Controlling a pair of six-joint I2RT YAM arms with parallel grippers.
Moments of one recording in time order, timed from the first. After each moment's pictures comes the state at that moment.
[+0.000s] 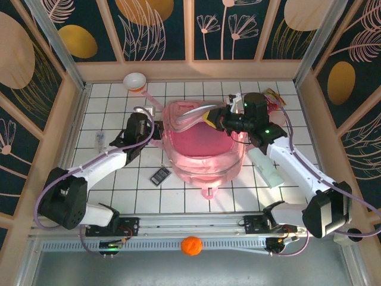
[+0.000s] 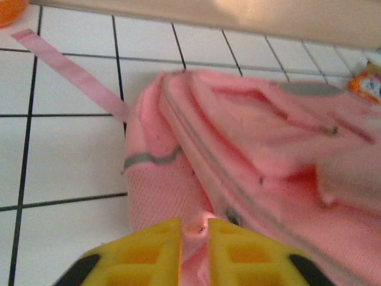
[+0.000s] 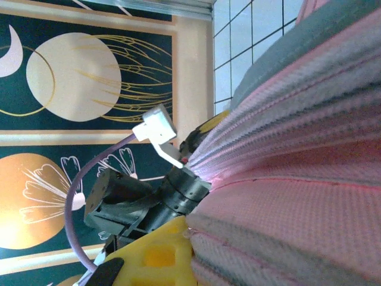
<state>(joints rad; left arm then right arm) -0.44 1.39 0.79 0.11 -0.02 -0.39 0.45 1.27 1.05 -0.14 -0.68 1.15</state>
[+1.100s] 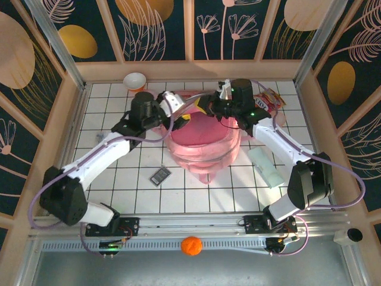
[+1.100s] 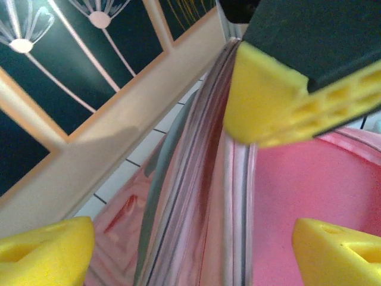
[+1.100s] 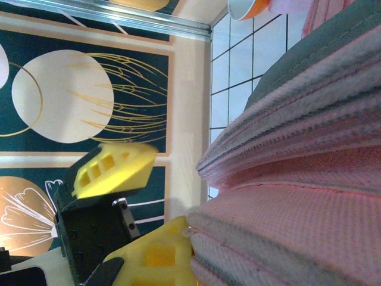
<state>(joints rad) -0.54 1.48 1.14 0.01 0.27 0.42 0.46 1.53 1.24 -0.09 -0.65 1.10</state>
